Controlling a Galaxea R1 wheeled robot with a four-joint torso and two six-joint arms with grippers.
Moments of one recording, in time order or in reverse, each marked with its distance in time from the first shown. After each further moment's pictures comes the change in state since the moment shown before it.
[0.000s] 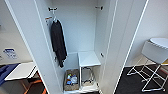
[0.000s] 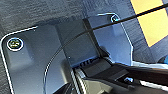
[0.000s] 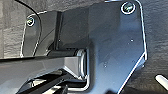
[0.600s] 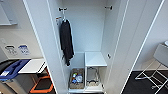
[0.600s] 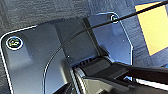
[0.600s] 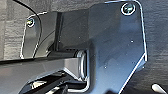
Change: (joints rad) left arm 0.004 0.000 0.000 0.000 0.000 0.000; right arm 0.003 0.000 0.000 0.000 0.002 0.000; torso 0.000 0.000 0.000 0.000
